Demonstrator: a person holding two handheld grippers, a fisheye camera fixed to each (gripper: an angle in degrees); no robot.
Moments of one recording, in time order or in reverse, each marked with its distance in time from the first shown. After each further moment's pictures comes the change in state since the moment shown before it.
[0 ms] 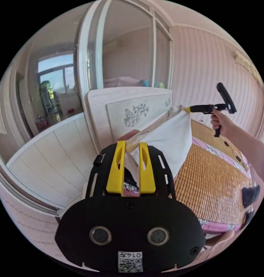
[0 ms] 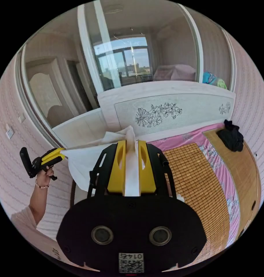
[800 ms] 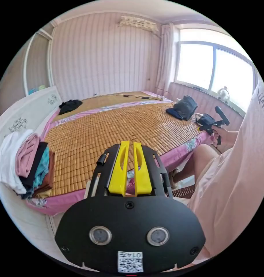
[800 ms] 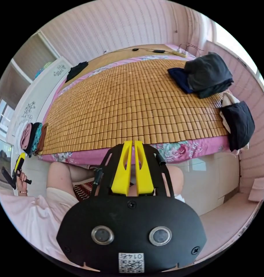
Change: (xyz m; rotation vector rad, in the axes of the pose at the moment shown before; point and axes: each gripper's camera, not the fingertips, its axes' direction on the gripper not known) left arm 0.385 0.307 -0.031 -0.045 0.805 0.812; right arm -0.004 0.786 -0.150 0.033 0.623 1.182
